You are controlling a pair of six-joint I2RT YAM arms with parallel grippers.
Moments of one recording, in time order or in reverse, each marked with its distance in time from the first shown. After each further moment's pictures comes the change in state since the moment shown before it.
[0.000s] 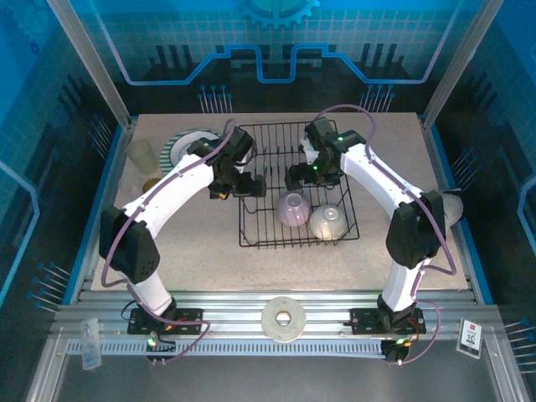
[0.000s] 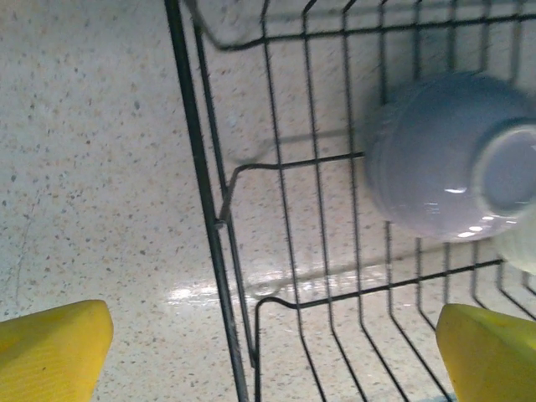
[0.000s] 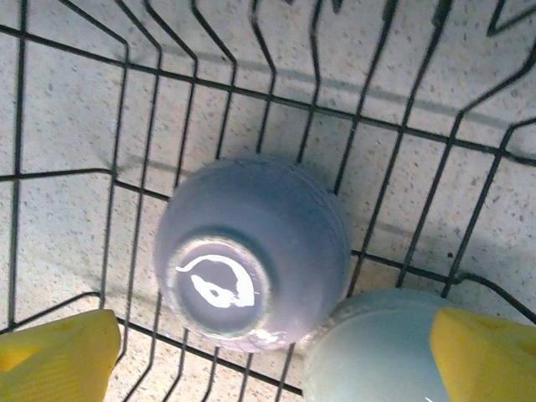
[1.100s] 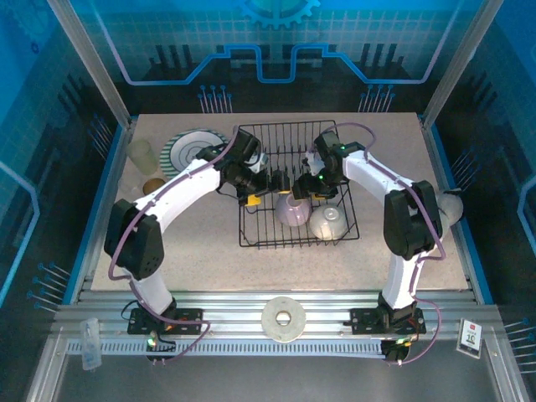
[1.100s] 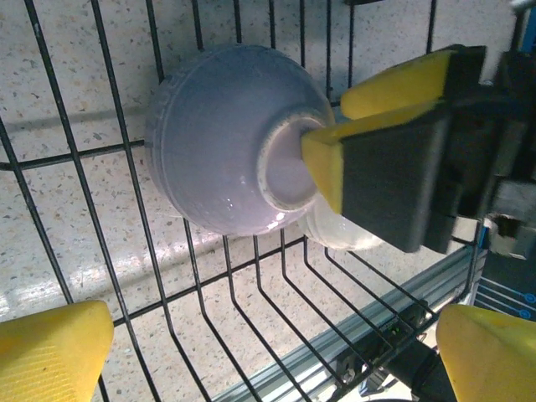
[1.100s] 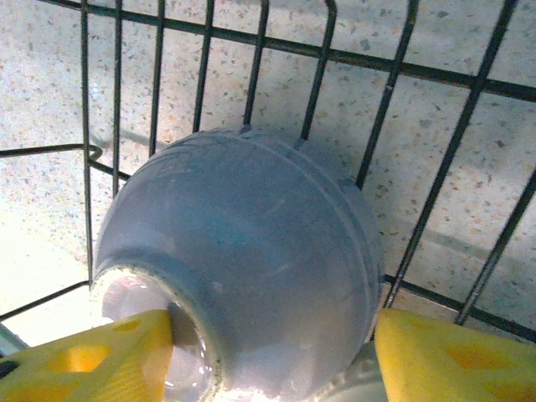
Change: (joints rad) left arm -0.010 0.067 -0.110 0.326 0.410 -0.189; right arm -0.079 0.075 -0.157 0.152 -0.213 -0.051
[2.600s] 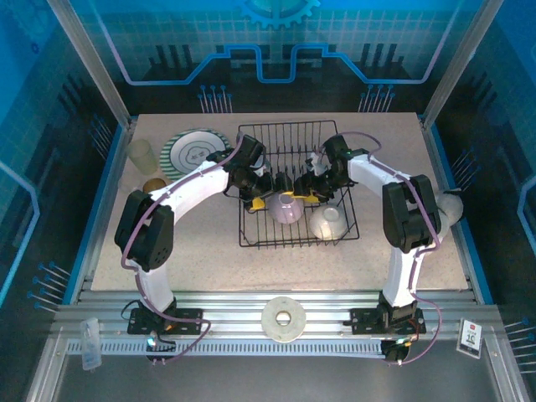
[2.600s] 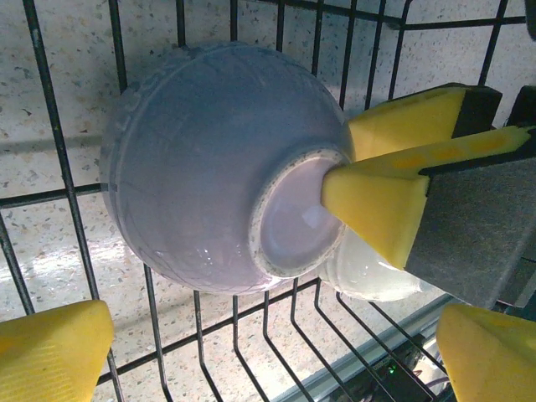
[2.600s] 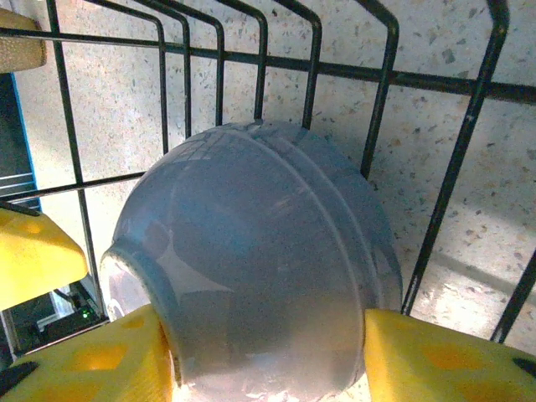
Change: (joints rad) left arm 0.000 0.079 -0.033 0.105 -0.006 -0.081; right arm -0.080 0.067 -0.084 0.171 -0.298 0.074
